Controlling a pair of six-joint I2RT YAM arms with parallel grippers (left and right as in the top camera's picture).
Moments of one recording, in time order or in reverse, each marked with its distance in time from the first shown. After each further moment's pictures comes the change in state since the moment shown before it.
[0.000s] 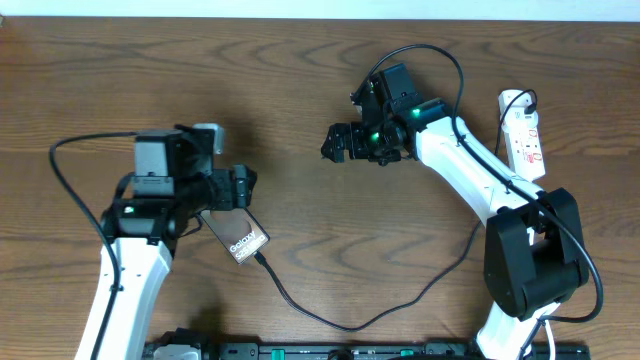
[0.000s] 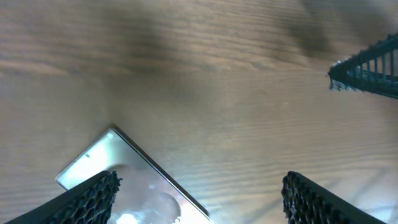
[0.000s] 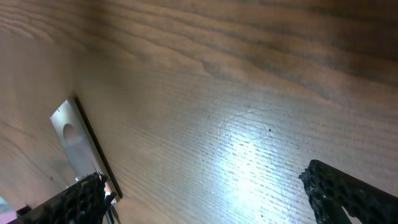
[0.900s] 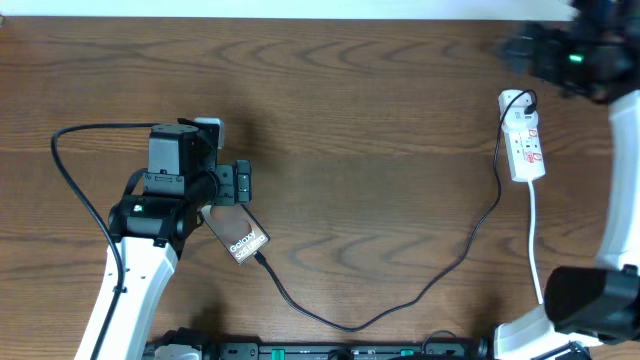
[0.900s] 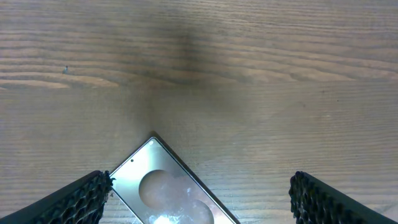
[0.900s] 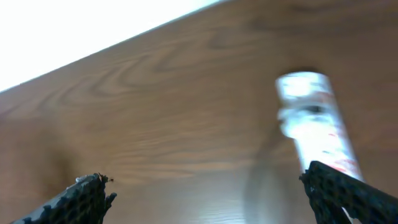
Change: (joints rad) left arm -0.055 0.000 0.024 -0.001 -0.190 -0.005; right arm -0.639 -0.153 0.555 -0.485 0.116 -0.196
